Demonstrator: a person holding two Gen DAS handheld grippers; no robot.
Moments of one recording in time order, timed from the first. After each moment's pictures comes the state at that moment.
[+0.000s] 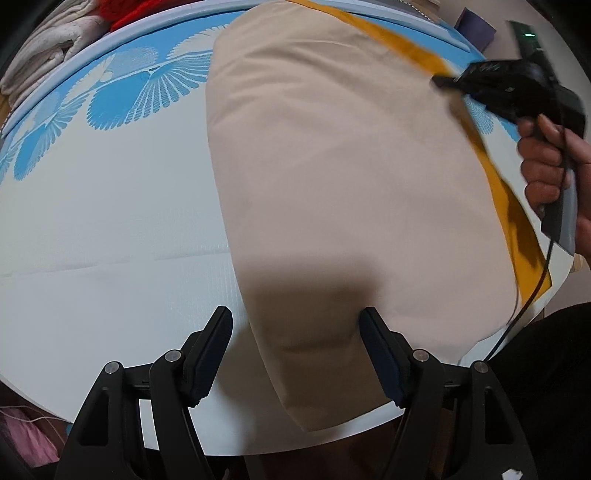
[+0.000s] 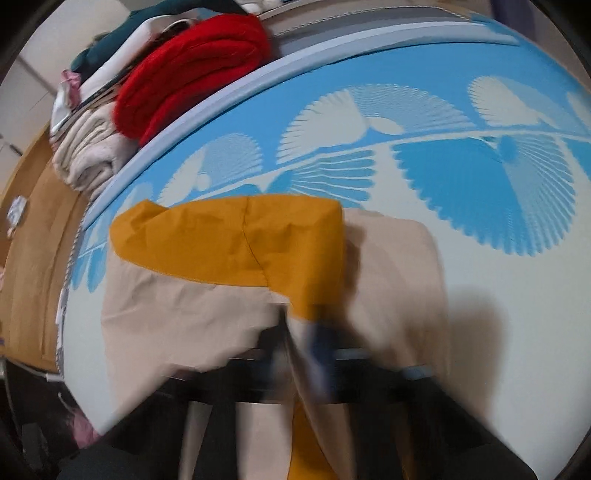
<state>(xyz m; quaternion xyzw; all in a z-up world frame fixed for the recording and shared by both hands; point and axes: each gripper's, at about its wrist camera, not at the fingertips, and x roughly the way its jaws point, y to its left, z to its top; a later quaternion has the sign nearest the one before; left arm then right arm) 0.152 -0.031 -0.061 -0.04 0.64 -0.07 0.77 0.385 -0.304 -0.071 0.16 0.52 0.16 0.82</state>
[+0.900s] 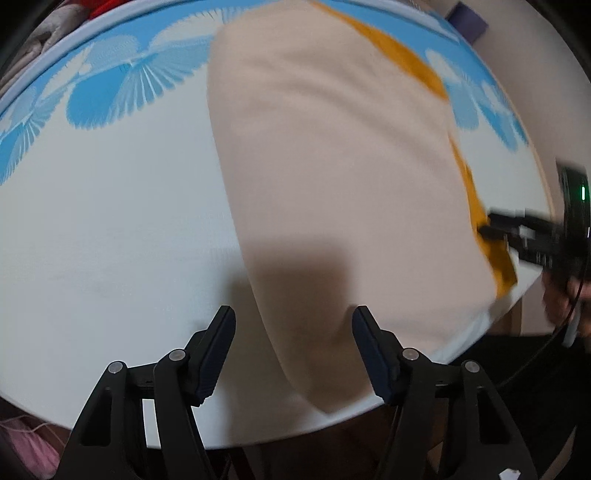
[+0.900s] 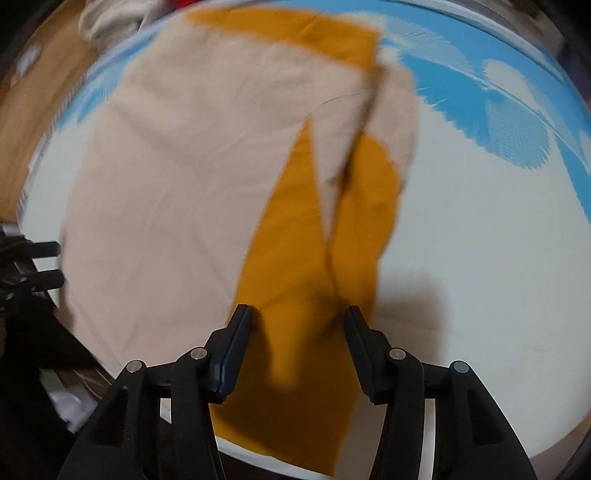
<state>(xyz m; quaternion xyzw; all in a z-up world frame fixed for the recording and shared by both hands) 0.184 -0.007 -0.051 -0.07 0.66 -0.11 0.74 0.276 -0.334 -0.102 -0.03 0.64 0.21 0.74</state>
